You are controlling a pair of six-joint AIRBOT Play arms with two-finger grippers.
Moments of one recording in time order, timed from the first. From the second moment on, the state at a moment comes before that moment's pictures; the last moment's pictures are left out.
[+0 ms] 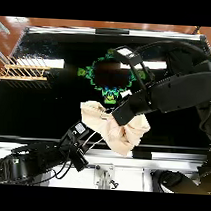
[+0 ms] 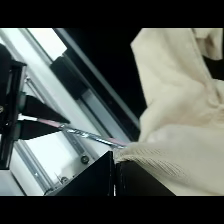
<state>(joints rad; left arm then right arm) -1.27 -0.72 0.69 1.72 -0.89 -2.08 0.60 -1.09 1.53 2.01 -1.56 -1.69</state>
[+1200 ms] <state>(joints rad) -1.27 -0.74 0.69 1.74 -0.79 -2.15 0.18 -1.09 1.64 1.85 -1.62 -1.85</state>
